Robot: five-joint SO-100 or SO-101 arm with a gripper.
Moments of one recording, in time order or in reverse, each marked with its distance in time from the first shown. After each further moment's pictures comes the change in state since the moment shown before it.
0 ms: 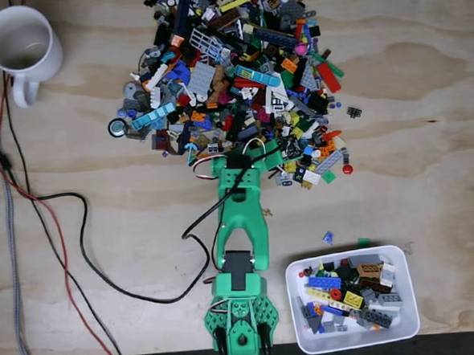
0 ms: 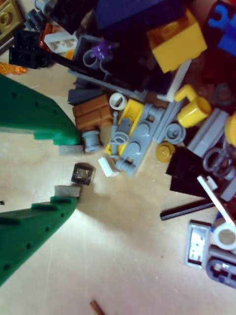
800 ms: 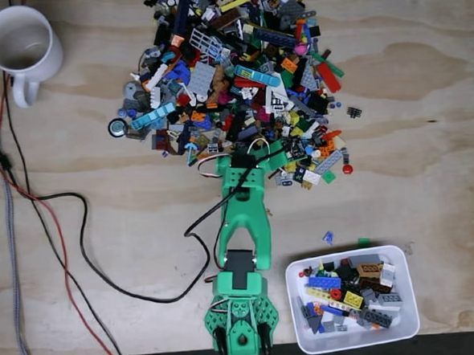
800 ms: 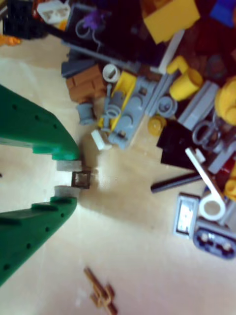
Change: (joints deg) arm 1.8 -0.1 -1.8 5.3 -4.5
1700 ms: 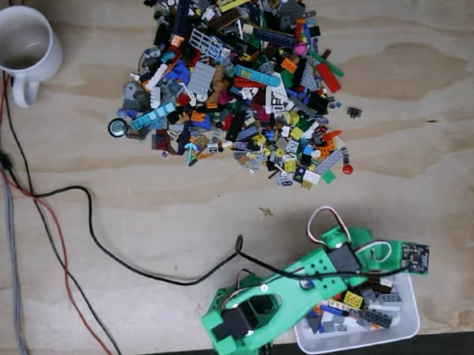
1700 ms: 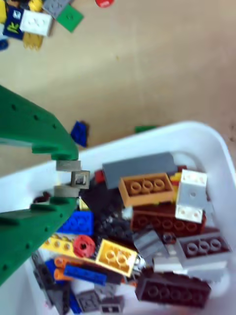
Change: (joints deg) arm 61.9 32.2 -4.6 26.3 -43.2
